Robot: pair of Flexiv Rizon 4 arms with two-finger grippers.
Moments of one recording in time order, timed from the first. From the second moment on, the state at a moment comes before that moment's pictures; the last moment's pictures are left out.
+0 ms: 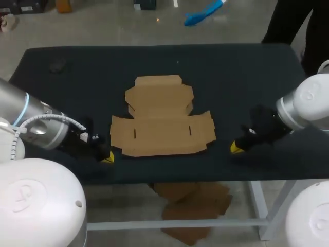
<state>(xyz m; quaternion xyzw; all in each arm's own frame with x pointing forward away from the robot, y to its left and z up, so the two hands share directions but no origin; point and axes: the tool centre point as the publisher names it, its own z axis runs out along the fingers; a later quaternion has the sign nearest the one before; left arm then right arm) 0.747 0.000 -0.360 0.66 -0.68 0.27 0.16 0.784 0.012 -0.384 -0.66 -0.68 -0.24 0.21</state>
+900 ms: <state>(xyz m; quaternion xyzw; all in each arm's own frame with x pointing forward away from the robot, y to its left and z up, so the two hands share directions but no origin) 0.775 0.006 -0.391 0.66 -0.67 0.25 0.20 0.805 0.048 -0.406 -0.64 -0.69 -0.24 0.22</state>
